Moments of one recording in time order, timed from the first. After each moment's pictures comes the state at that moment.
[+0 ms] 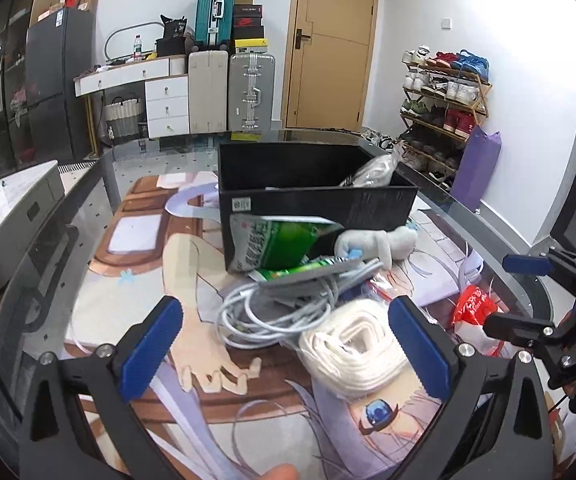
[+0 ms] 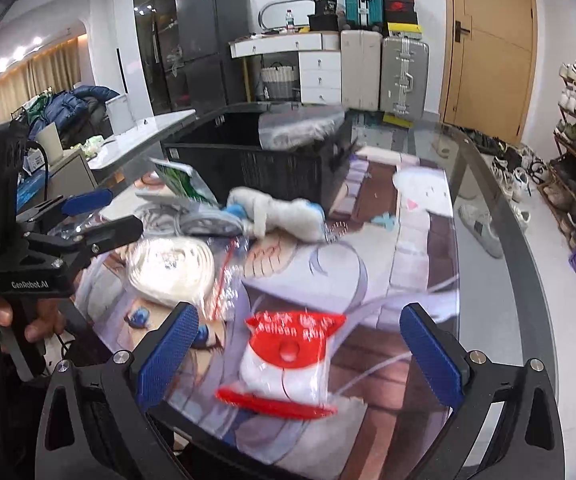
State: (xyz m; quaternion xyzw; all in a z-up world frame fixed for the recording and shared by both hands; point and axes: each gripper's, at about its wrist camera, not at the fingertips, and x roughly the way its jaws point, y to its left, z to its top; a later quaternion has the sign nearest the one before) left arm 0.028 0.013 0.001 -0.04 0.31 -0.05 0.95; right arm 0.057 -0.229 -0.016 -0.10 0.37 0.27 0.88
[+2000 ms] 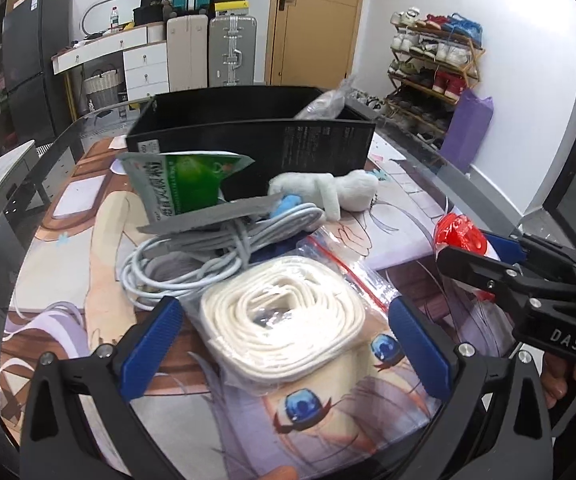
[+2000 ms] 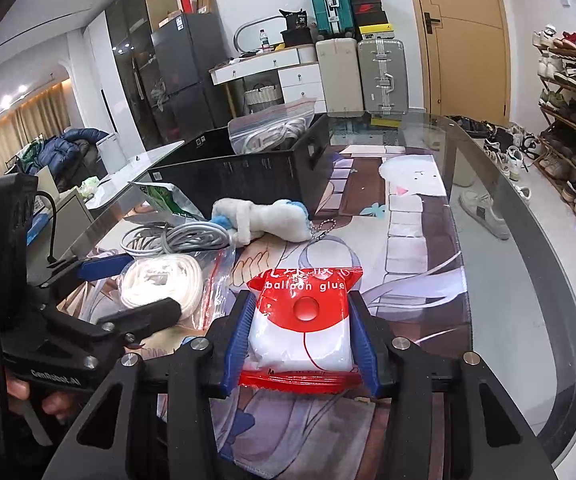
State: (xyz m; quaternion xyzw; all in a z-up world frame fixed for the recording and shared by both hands) left arm 0.043 -0.041 -0.020 -0.03 0.38 -0.06 0.92; right arm 0.061 -0.246 -0.033 -0.02 0.35 0.27 0.90
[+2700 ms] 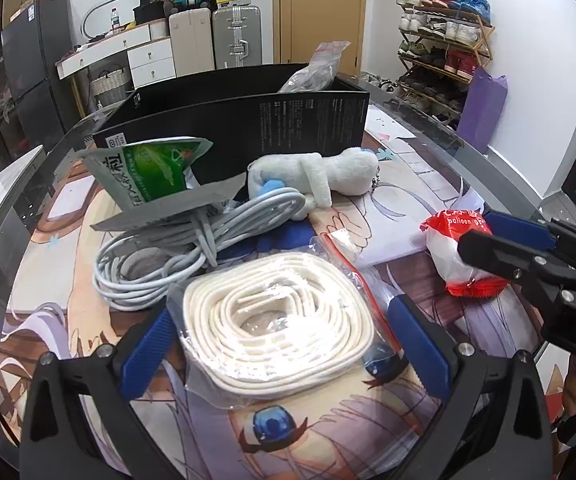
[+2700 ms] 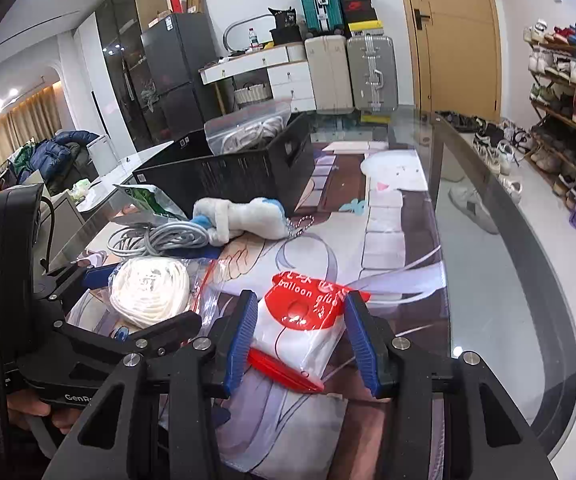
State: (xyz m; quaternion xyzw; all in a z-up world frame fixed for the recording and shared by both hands) left arm 0.055 -0.067 -0.035 0.01 0.40 -0.04 0.92; right arm 0.064 -0.258 -0.035 -0.01 0.36 0.25 0.90
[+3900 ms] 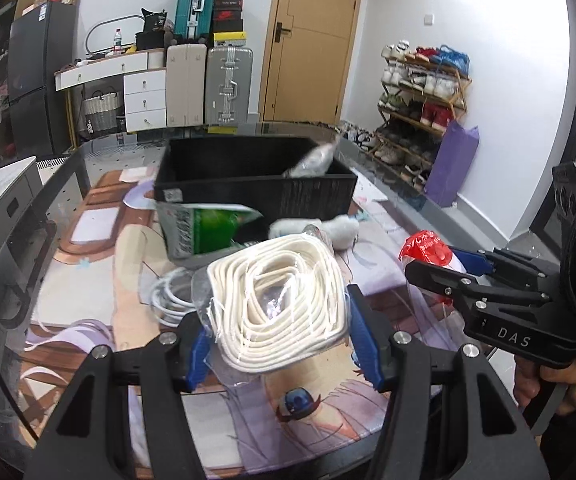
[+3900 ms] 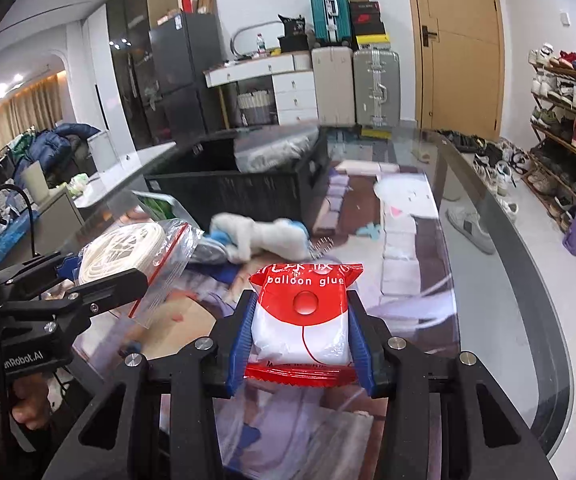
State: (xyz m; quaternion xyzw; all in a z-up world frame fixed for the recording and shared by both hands) left arm 0.007 -0.015 0.014 -0.05 0.32 -0.08 0.94; right arm 0.056 -0.234 -0.015 -0.04 0.33 0.25 0.91
